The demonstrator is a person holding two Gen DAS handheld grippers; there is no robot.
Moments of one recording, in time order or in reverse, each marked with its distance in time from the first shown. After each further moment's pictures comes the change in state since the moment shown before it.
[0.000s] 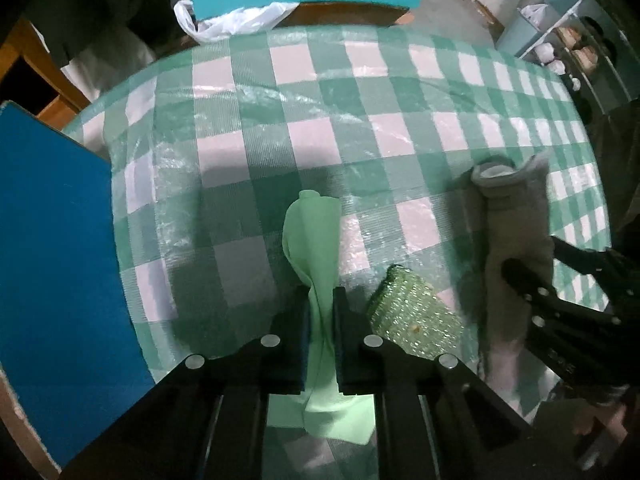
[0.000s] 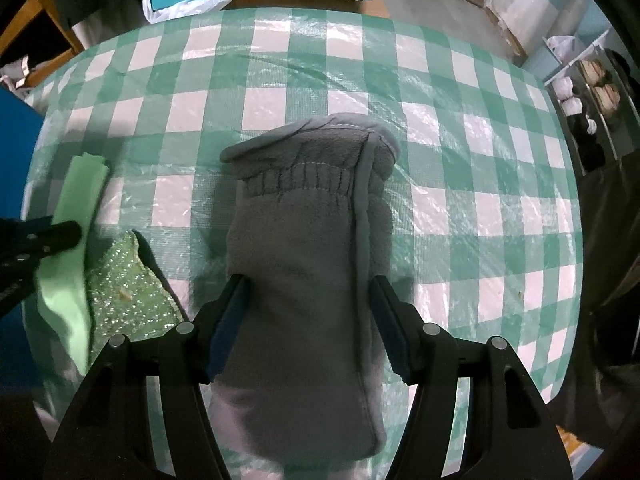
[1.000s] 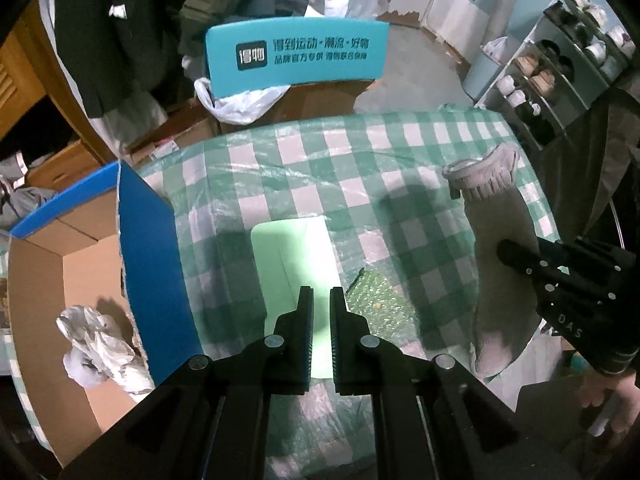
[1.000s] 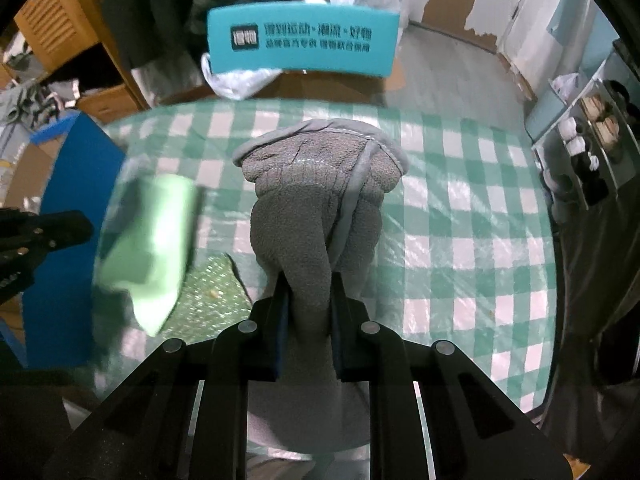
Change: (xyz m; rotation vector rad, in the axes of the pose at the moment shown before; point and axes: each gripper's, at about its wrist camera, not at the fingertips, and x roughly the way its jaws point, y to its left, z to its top) left arm -0.114 -0.004 -0.038 0.048 -0.194 -0.033; right arm -0.103 -0.005 -0.006 -0.046 -0.192 0.108
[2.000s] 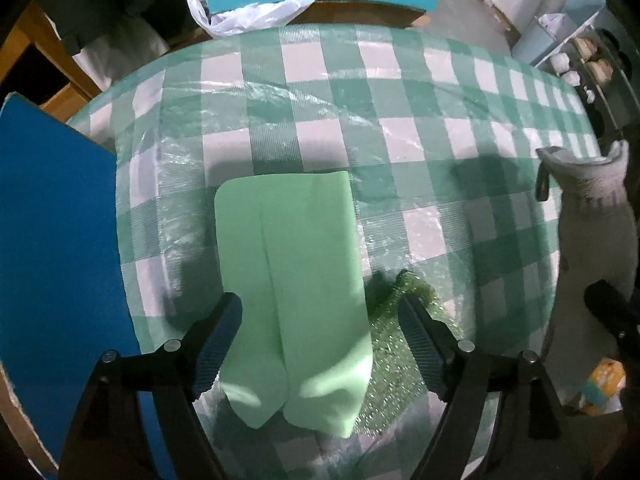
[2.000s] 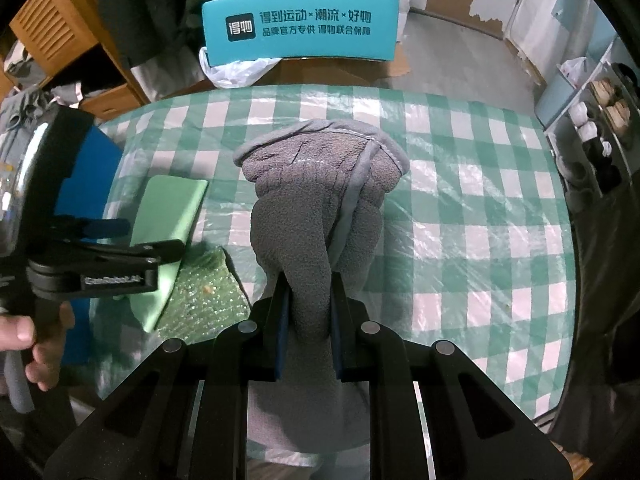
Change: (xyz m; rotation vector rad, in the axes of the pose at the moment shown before) left arm 0.121 0.003 0.009 -0.101 0.216 0.084; right arm 0.023 -0.015 -0.007 0.029 0.033 0.054
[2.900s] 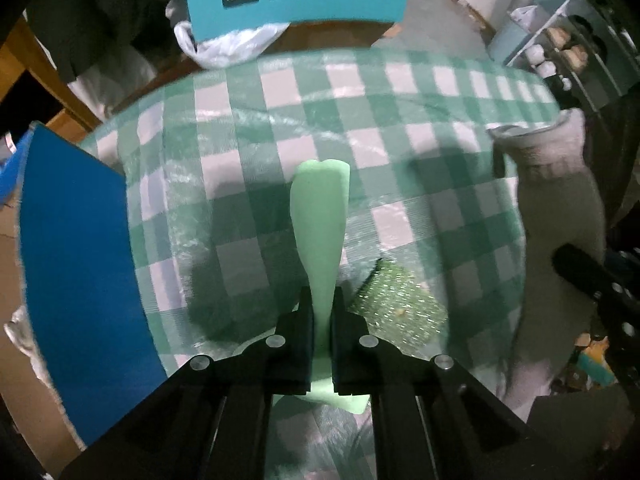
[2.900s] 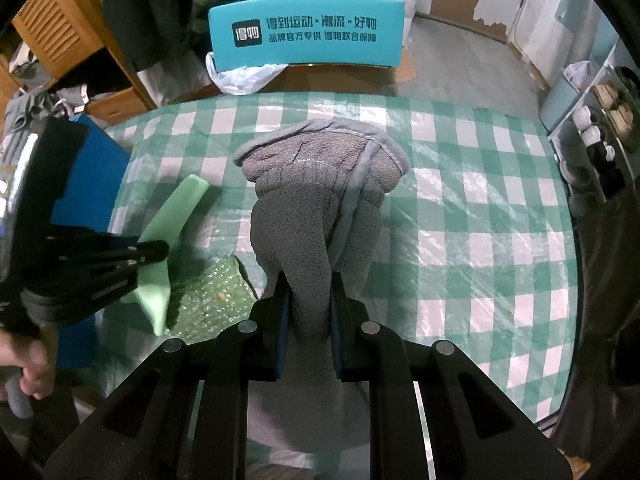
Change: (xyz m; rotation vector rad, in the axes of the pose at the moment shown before) left arm -0.044 -0.011 -0.016 0.076 -0.067 -0.037; right arm -0.008 0.004 0.003 -0.012 -0.019 0.016
